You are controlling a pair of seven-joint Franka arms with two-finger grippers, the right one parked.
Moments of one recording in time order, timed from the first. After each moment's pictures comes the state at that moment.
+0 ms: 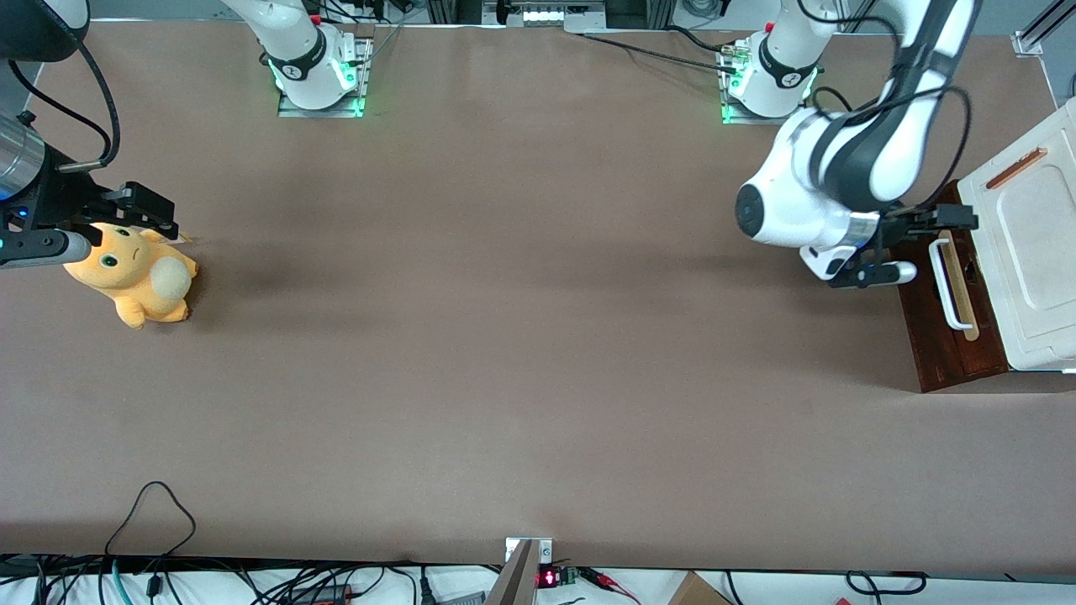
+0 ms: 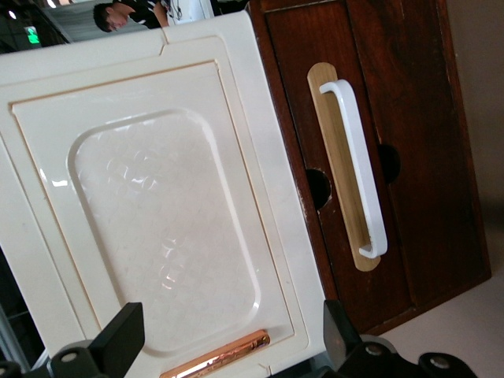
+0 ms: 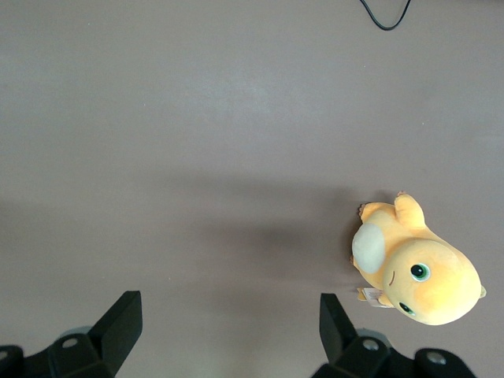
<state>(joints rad) 0.00 0.23 -0.34 -2.09 1.16 1.41 -0.57</state>
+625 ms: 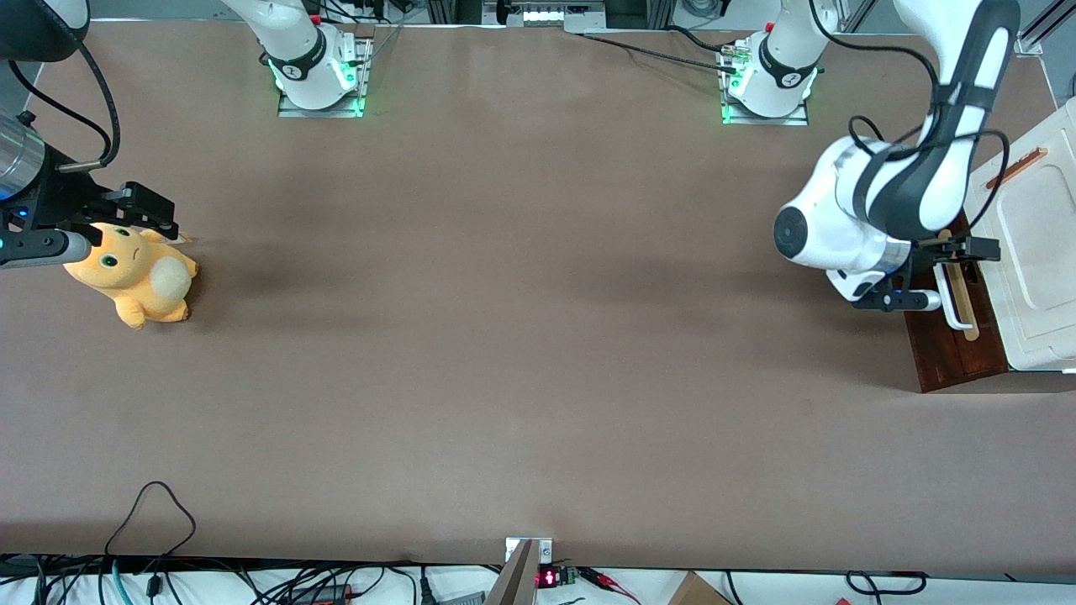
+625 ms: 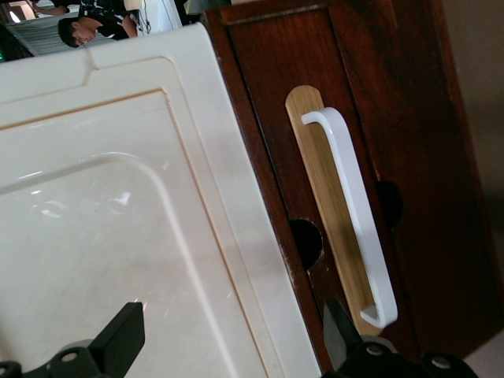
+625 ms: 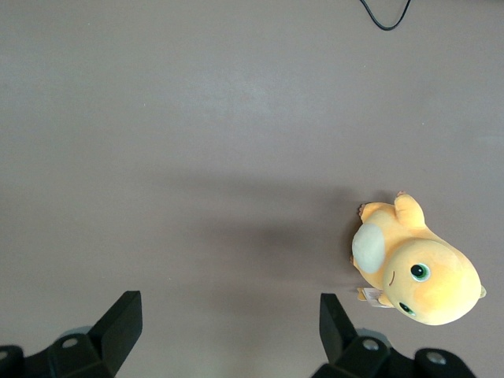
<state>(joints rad) 0.06 0.28 -0.23 -2.10 1.22 1.59 -0.53</state>
